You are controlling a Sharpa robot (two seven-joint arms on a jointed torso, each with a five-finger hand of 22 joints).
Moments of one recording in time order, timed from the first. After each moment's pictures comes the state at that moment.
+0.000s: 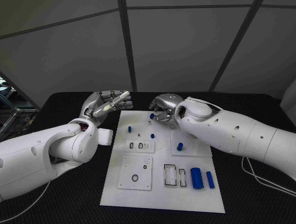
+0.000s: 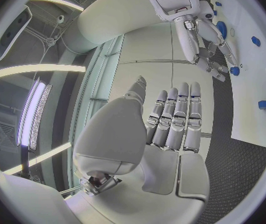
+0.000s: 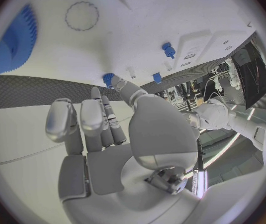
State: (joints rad) left arm 1.17 -0.92 0.05 1.66 -0.03 -0.48 0.50; left_hand 1.42 -0.04 0.03 0.12 0.11 0.94 0.22 0.12 0.07 1.00 0.17 0.14 0.07 1.06 0.14 0.14 0.13 0.19 0.84 0.24 0.37 0.16; right arm 1.26 -0.38 0.03 1.07 -1.70 -0.22 -0.10; right_hand 1.22 -0.07 0.41 -0.14 0.16 0.80 0.17 0.06 0.06 1.02 0.12 0.08 0.07 1.46 0.03 1.21 0.95 0.07 1.29 0.14 1.40 1.19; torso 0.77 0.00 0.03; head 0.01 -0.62
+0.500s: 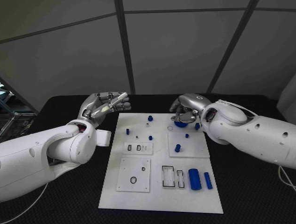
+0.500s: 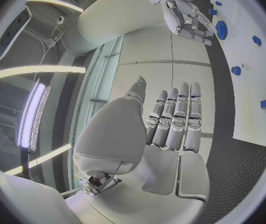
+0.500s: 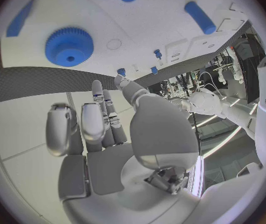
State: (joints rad) left arm 1.17 -0.93 0.05 1.65 -0.03 -0.47 0.50; left_hand 1.42 -0.04 0.03 0.12 0.11 0.94 0.22 0.12 0.07 1.00 0.17 0.14 0.07 1.06 0.14 0.14 0.13 0.19 0.84 0.24 0.37 0.16; right arm 1.26 -0.68 0.04 1.35 -1.61 -0.30 -0.12; right_hand 1.19 -0.11 0.37 -0.09 0.21 0.96 0.17 0.10 0.08 1.23 0.08 0.22 0.11 1.47 0.01 1.29 1.05 0.07 1.40 0.12 1.46 1.31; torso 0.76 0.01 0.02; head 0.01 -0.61
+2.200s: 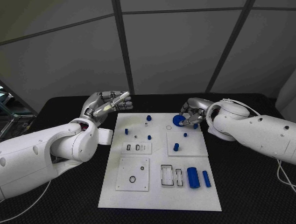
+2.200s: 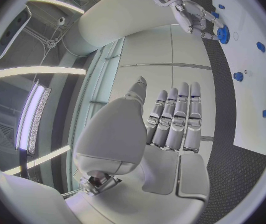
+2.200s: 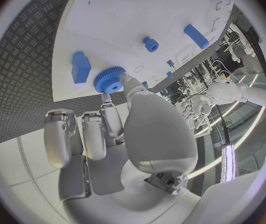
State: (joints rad) left arm 1.17 -0.91 0.05 1.63 -0.03 -0.46 0.49; left_hand 1.42 -0.04 0.03 0.11 0.11 0.94 0.22 0.12 0.07 1.00 0.17 0.14 0.07 1.06 0.14 0.14 0.13 0.19 0.84 0.24 0.37 0.16; right arm 1.26 -0.67 0.04 1.25 -1.45 -0.13 -0.23; right_hand 1.34 -0.11 0.11 0.13 0.29 0.85 0.16 0.22 0.07 1.40 0.08 1.32 1.31 1.46 0.00 1.52 1.31 0.02 1.47 0.11 1.54 1.31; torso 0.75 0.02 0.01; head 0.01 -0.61
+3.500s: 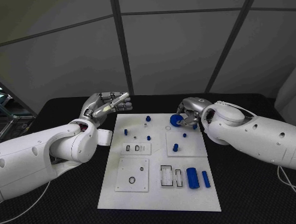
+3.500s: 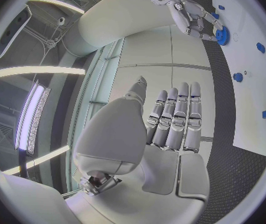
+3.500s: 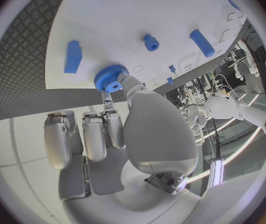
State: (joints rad) left arm 1.17 -0.91 0.05 1.63 -0.03 -0.45 0.49; left_hand 1.42 -0.04 0.03 0.11 0.11 0.94 0.22 0.12 0.07 1.00 0.17 0.14 0.07 1.06 0.14 0.14 0.13 0.19 0.84 0.24 0.37 0.16; right arm 1.25 -0.67 0.04 1.32 -1.63 -0.20 -0.28; right_hand 1.38 -0.07 0.20 0.10 0.33 0.95 0.15 0.27 0.08 1.46 0.05 1.44 1.31 1.47 -0.01 1.54 1.31 0.01 1.47 0.10 1.57 1.31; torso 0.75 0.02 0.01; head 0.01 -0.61
